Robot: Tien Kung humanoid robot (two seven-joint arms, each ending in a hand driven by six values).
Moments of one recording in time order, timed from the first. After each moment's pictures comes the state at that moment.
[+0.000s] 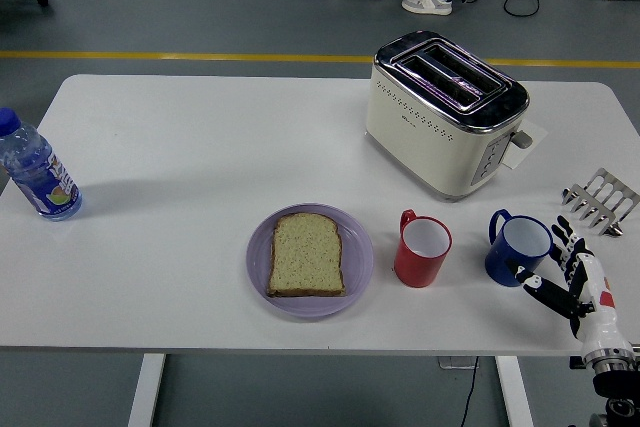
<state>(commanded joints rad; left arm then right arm) -0.08 0.01 -0.30 -0.20 0.09 0.21 0.05 -0.07 -0.19 1.20 1.29 -1.12 -0.40 0.29</state>
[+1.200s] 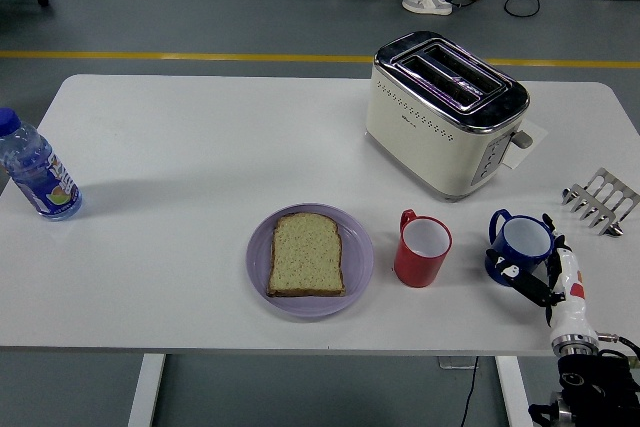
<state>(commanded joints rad) -0.08 0.01 -0.30 -0.19 0.08 0.21 0.05 0.11 -0.13 1.04 1.00 -0.96 -0.52 0.44</state>
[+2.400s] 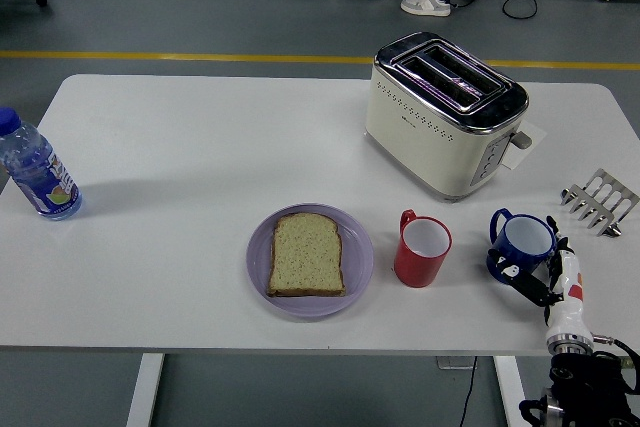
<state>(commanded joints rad) -0.07 0.01 -0.28 -0.19 0.07 0.21 0.05 0.16 -0.10 0.98 0.89 -0.84 -0.54 0.53</state>
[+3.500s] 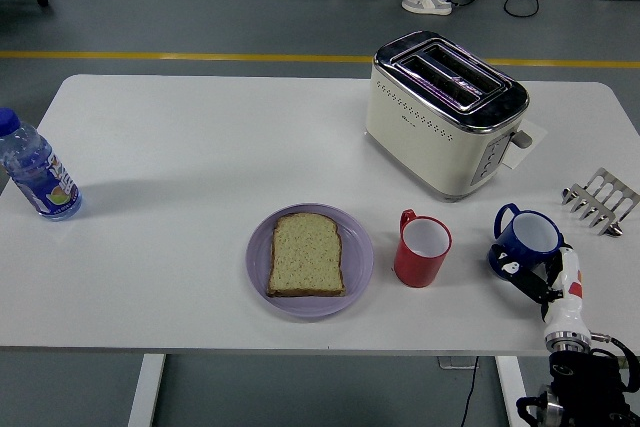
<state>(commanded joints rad) -0.08 0.01 -0.29 -0.20 0.07 0.21 0.05 0.18 -0.10 0.98 0.88 -0.77 -0.51 0.59</state>
